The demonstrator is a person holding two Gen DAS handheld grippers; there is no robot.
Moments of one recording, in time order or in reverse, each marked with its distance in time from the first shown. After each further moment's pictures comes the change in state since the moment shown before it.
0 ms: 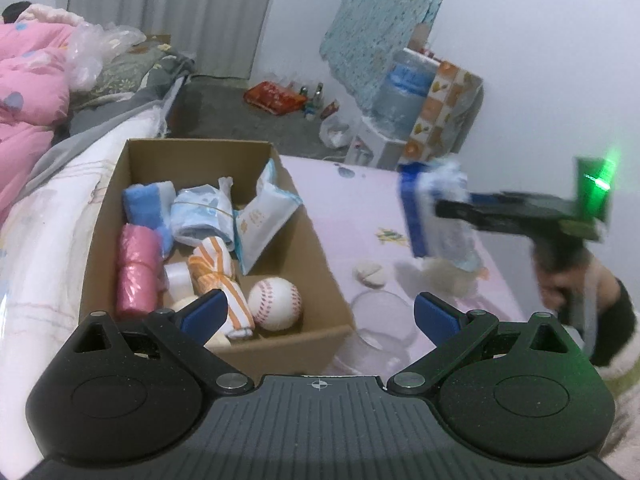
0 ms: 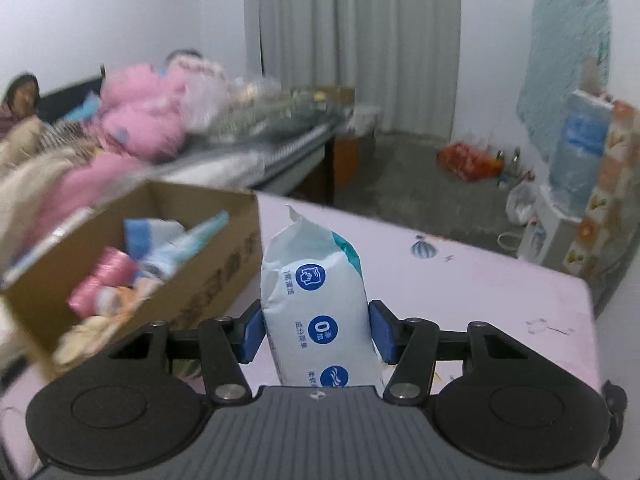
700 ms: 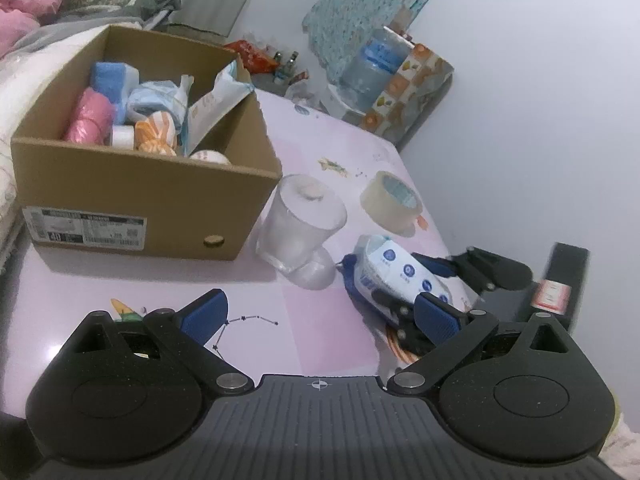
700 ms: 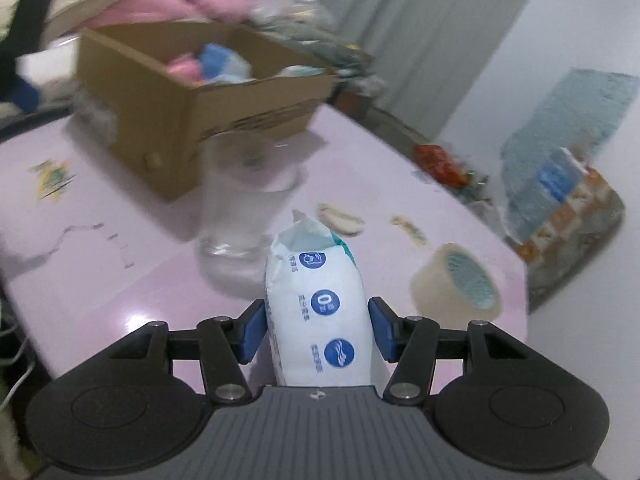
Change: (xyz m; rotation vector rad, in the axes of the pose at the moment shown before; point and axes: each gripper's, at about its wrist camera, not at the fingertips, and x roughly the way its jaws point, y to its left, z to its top) left arm -0.006 -0.018 -0.096 -0.165 0.053 -0.188; right arm -0.051 0.118 -0.141 -0.408 0.169 -0.220
